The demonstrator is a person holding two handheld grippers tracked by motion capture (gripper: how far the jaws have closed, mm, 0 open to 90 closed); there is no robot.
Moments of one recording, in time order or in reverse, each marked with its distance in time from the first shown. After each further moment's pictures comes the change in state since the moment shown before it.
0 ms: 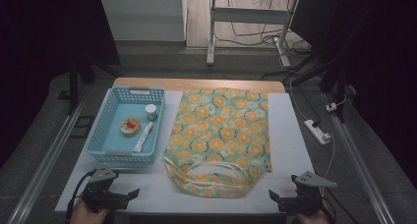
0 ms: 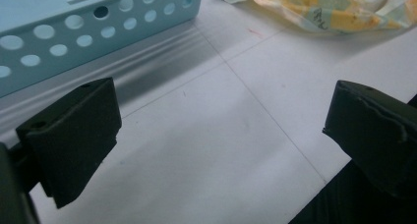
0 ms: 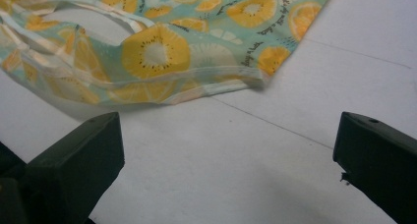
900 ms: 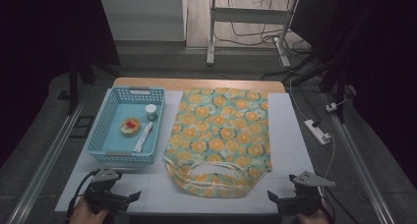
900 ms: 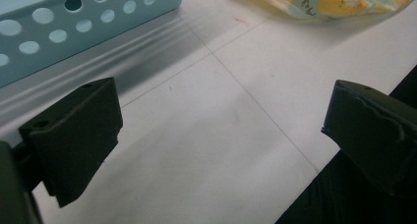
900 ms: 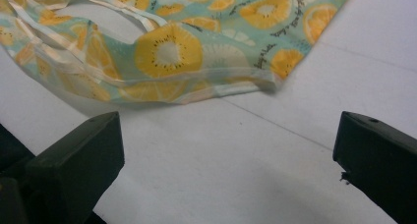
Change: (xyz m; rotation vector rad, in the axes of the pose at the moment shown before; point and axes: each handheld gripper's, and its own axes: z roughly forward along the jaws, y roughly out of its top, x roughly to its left) left arm 0.001 0.001 0.003 0.036 -0.053 0.028; right arm 0.002 0.002 0.001 -0.010 0.033 -0.030
